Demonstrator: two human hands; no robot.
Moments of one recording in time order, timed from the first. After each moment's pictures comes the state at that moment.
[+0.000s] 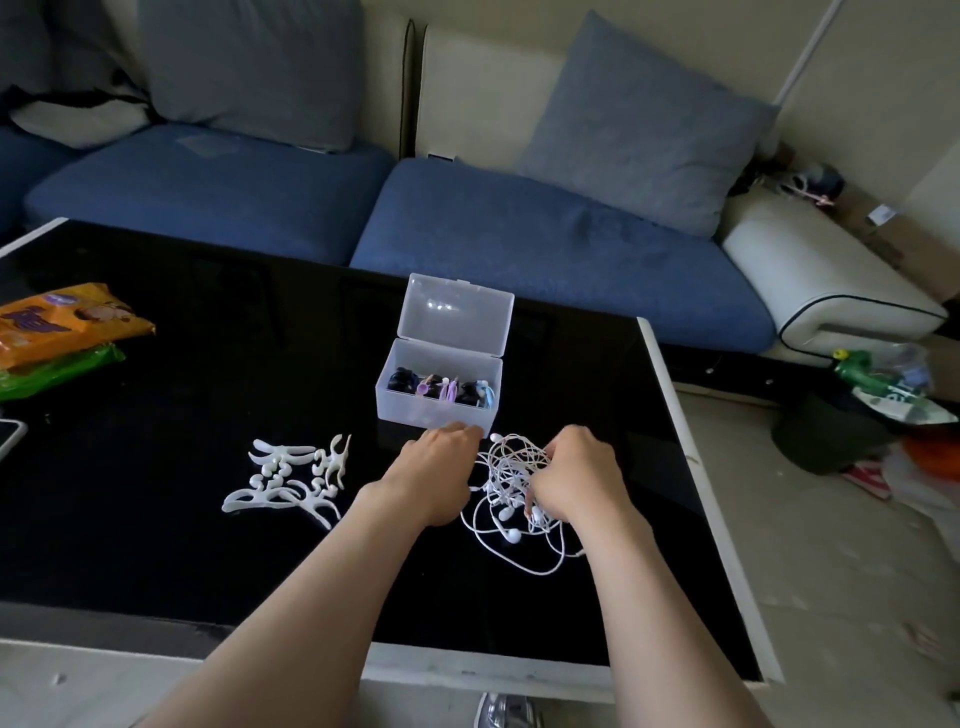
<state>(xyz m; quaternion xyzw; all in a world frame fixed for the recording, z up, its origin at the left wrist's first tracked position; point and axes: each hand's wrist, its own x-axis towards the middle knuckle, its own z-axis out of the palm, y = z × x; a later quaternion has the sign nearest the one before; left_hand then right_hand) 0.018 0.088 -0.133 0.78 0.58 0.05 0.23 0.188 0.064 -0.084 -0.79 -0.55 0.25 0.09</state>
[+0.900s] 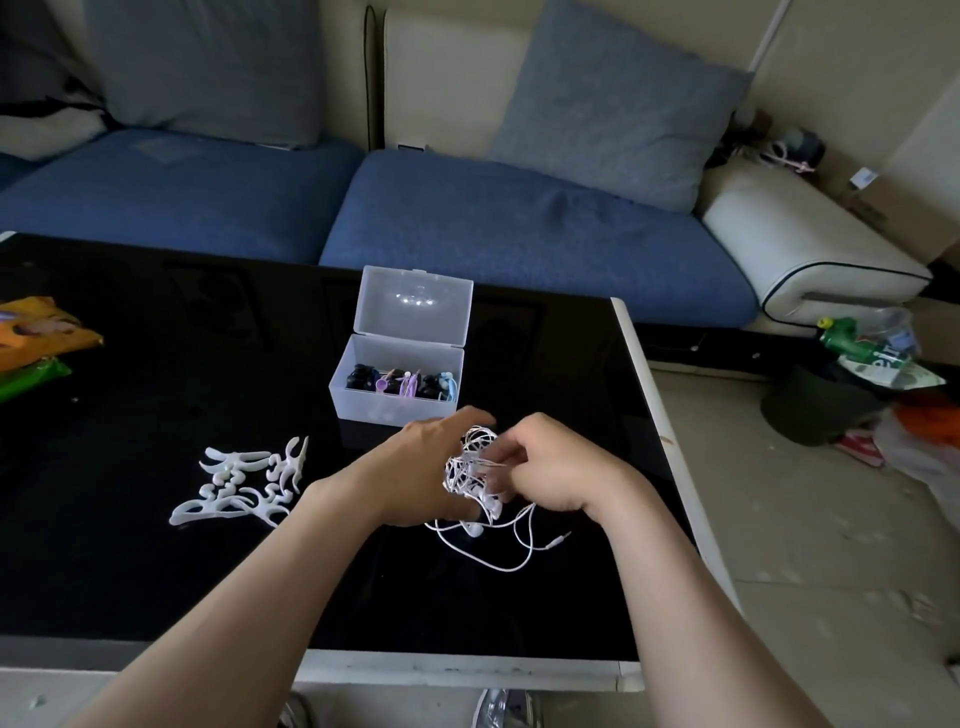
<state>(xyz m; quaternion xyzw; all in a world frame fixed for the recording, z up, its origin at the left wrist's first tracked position) 0.035 0.082 -0.107 0.81 0.50 0.08 0.31 0.232 0.077 -0.085 -0.63 -0.65 0.42 0.06</state>
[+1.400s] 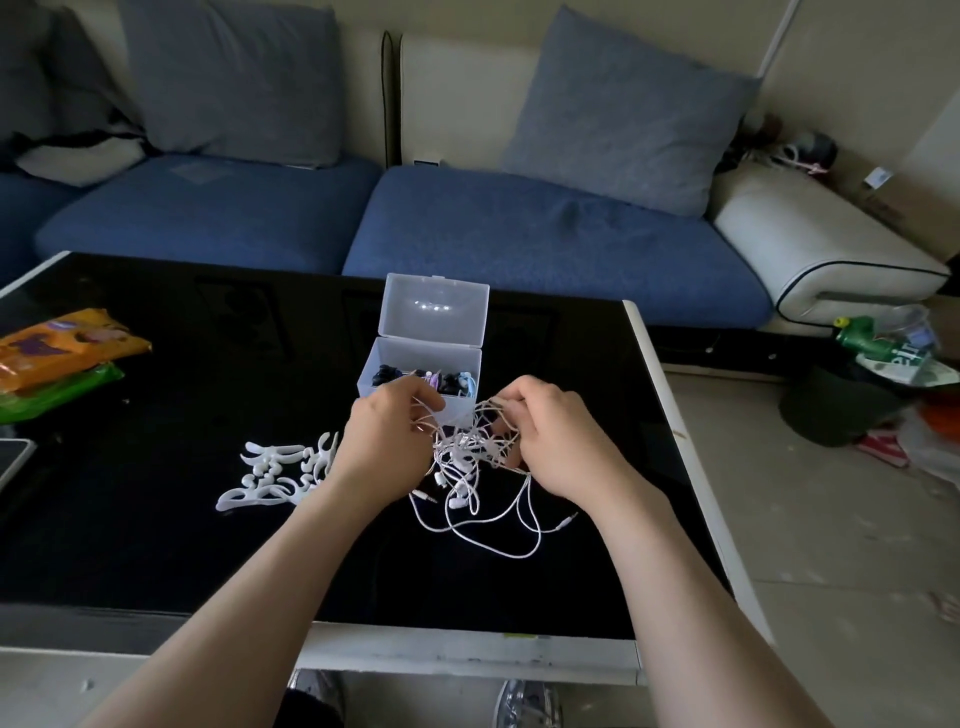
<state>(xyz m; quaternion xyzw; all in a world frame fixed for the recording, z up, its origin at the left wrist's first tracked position) 0.014 0.058 -0.086 0.63 0.66 0.31 0.25 0.215 0.058 -0.075 -0.61 -0.72 0.24 0.22</state>
